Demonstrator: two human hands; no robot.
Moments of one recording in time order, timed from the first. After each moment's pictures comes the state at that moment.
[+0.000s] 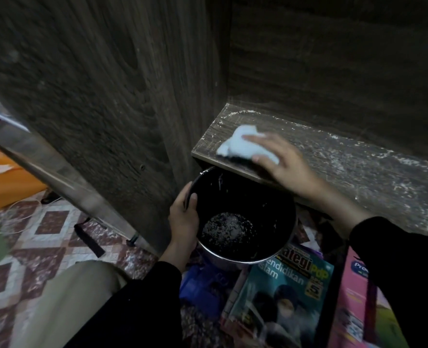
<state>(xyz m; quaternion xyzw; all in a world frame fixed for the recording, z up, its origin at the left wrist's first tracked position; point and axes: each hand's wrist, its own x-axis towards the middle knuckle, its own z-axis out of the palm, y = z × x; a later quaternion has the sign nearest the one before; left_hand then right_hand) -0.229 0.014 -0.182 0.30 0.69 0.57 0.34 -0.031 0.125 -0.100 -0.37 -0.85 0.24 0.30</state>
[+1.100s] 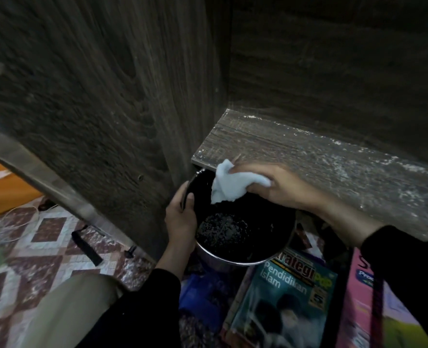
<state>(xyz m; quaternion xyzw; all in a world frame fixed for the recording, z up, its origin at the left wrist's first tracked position) -0.242 0.029 -0.182 0.29 0.69 0.58 0.32 -0.043 0.113 -0.092 -0.30 -0.87 0.32 0.21</state>
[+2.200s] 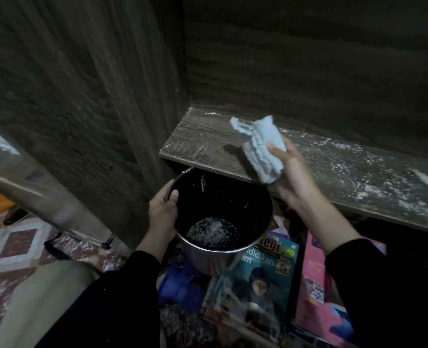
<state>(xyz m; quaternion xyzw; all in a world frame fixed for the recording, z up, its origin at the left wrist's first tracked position) -0.221 0.016 -0.175 0.28 0.65 0.56 0.43 0.012 0.057 -0.065 -0.40 -0.34 0.64 0.56</state>
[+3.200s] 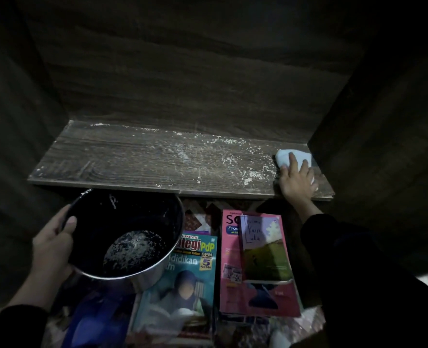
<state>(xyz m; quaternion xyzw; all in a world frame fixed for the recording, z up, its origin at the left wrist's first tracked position) -0.198 0.016 -0.184 0.30 0.60 0.57 0.48 0.264 0.024 -0.115 -0.88 -0.42 0.07 0.20</state>
